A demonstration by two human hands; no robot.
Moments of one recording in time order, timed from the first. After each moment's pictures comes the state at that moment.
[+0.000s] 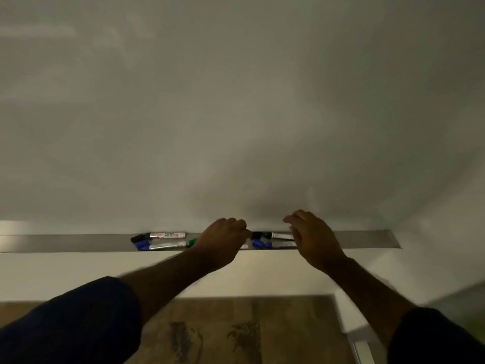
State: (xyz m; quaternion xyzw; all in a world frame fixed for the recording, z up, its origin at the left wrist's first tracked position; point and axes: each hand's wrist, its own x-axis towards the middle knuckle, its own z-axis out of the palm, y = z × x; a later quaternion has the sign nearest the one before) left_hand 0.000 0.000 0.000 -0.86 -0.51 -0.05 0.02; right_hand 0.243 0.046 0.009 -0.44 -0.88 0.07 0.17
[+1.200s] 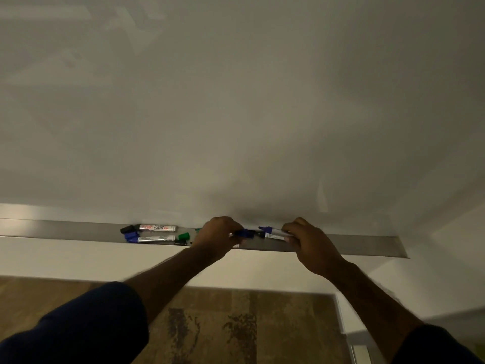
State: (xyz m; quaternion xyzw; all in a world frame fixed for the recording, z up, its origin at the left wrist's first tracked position) left_hand 0.023 0.033 -0.033 -0.68 -0.69 -0.16 -0.19; right_hand 0.270 0.080 -0.036 -0.43 -0.87 0.20 0.14
